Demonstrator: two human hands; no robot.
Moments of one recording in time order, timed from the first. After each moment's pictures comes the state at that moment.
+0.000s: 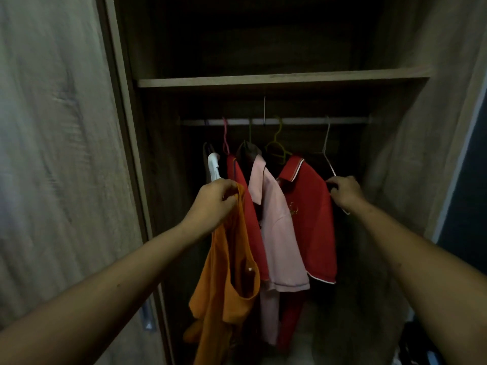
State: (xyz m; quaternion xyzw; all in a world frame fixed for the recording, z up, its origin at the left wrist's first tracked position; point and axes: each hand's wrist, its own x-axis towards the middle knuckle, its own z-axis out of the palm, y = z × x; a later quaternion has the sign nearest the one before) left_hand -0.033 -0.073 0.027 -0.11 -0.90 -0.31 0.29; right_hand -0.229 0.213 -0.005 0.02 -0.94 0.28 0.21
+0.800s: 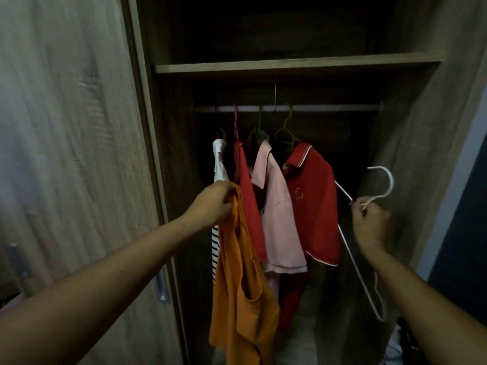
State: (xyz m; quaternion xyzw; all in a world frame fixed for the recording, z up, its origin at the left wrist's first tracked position) left_hand -0.008 -0.089 0.002 -0.05 -0.95 -0.23 0.19; right_hand -0.129 0.223 -0.087 0.05 -0.78 0.45 0.44
